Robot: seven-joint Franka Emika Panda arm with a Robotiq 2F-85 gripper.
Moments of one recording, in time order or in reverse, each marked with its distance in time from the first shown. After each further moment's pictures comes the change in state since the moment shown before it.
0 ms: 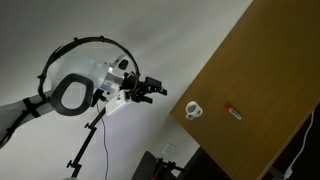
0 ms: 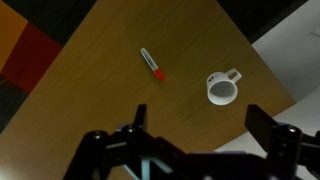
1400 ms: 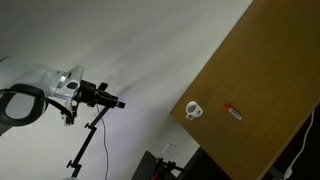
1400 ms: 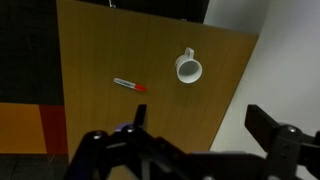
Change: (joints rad) arm -0.011 -0.386 0.220 -0.059 0.176 -0.311 0.724
